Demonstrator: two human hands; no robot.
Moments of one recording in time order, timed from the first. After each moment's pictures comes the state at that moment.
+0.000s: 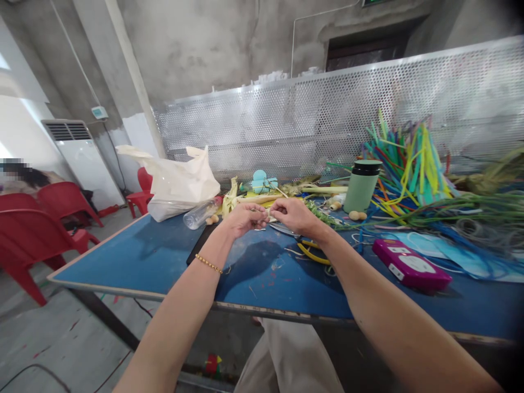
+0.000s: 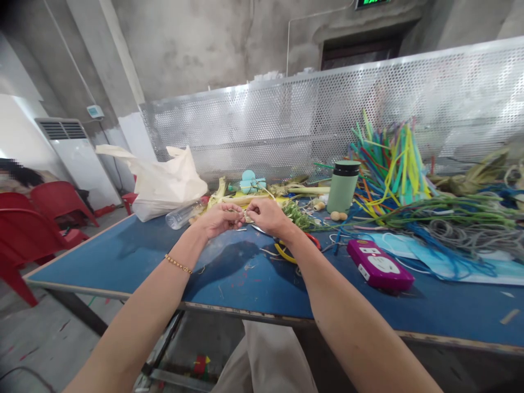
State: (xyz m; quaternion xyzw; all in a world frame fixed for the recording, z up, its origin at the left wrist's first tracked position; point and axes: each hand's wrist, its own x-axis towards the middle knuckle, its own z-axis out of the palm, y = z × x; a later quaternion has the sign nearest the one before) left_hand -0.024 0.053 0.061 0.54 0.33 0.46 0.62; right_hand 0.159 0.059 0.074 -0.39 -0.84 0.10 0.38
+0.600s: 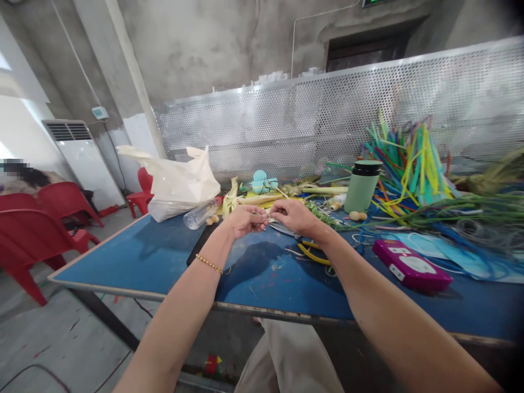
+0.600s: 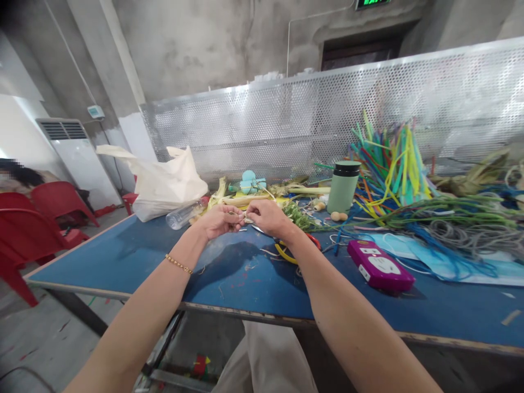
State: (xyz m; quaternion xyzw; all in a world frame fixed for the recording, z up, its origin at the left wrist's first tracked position) left_hand -0.025 0.052 0.061 0.52 0.36 0.44 0.63; right_hand 0.162 0.062 0.073 -0.36 -0.86 0.08 0.35
